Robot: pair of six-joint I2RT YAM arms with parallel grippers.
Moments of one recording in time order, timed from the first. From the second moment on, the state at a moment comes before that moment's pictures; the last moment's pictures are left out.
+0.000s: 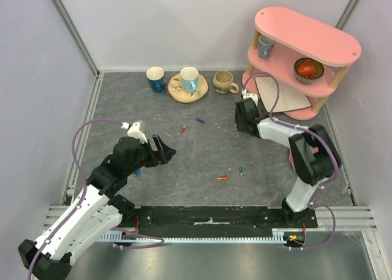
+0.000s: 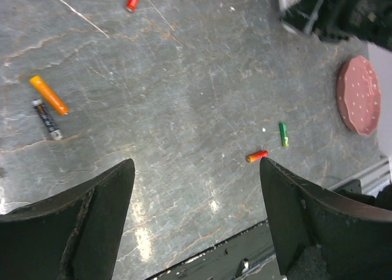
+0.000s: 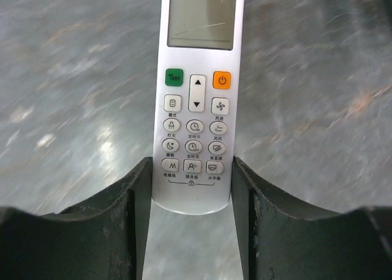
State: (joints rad) left arm -0.55 0.63 0.59 -0.47 0.03 -0.68; right arm 0.41 1.80 1.04 -0.13 0.33 0.35
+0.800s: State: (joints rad) left arm -0.55 0.54 0.60 -0.56 -0.24 -0.86; right arm 1.13 1.73 0.96 -0.25 0.51 0.93
